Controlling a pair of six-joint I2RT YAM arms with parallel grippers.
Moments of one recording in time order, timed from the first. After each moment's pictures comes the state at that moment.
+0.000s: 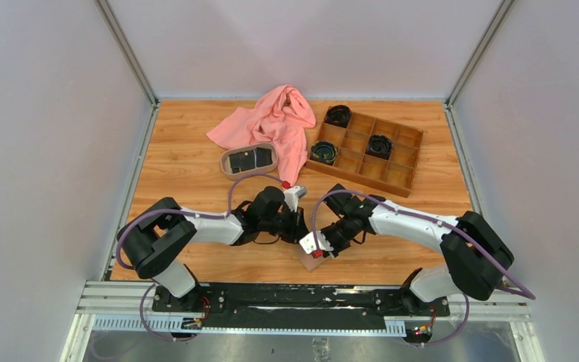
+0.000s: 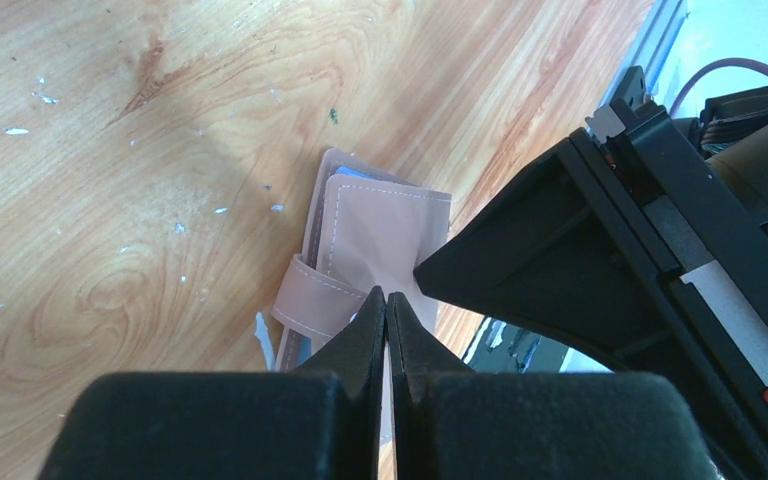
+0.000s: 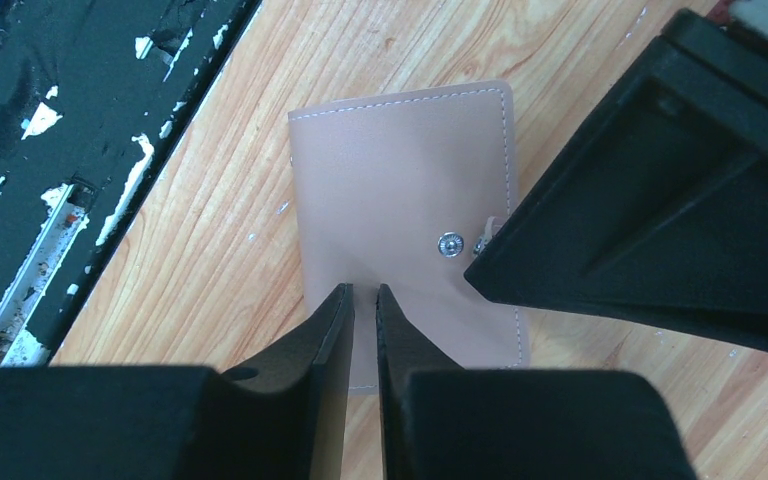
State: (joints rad) left arm -0.85 1.58 0.57 0.41 0.47 -0.67; right arm 0.80 1.41 0.74 -0.60 -0.62 -1.32
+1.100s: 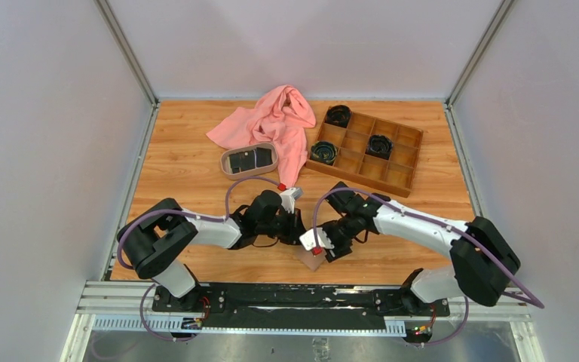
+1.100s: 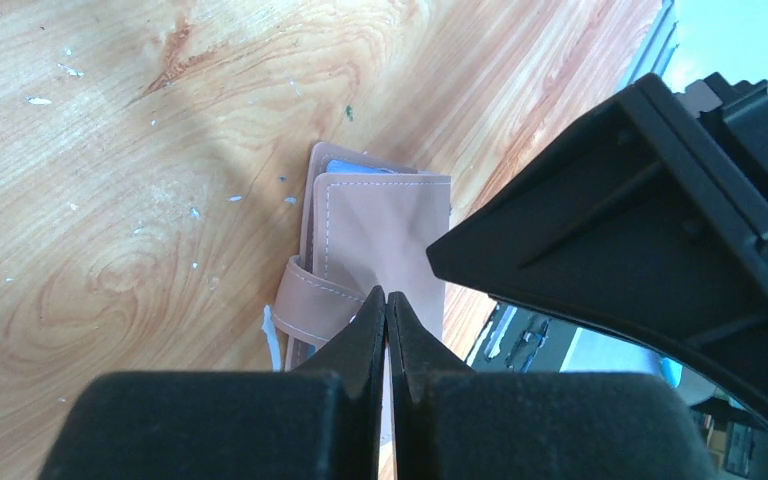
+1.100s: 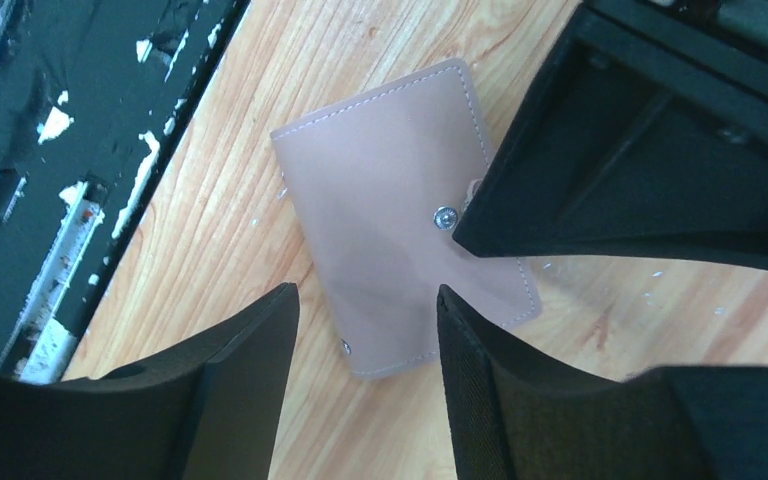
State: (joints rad) left arm -0.86 1.58 0.51 0.50 0.43 -0.73; right arm 0.80 1.38 0.78 -0.66 -0.60 -1.23
